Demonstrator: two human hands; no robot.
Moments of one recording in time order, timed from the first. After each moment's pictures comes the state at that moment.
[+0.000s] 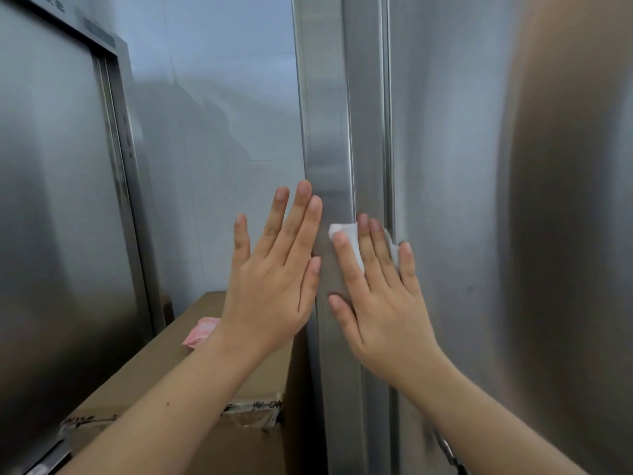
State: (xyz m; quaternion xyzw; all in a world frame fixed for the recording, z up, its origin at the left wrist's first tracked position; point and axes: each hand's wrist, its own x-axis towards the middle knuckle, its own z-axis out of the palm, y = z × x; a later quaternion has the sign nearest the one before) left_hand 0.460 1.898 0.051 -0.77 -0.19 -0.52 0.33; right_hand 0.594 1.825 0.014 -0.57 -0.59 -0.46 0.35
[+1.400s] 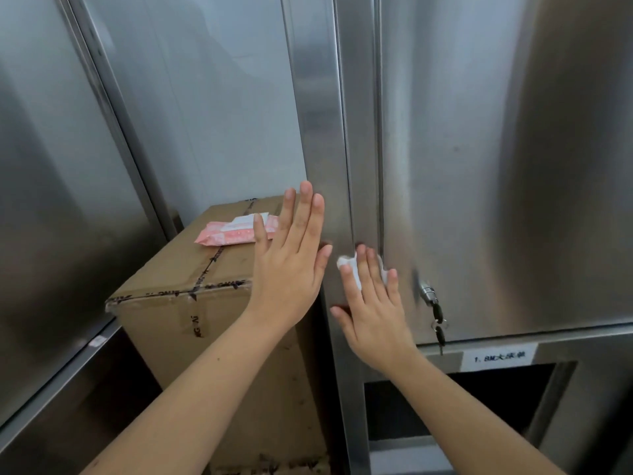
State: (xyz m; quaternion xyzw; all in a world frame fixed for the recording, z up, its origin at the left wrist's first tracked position) left_hand 0.451 1.864 -0.067 -0.83 -0.26 -0.42 0.26; right_hand 0.573 1.799 -0.155 -0.66 -0.61 -0.29 0.32
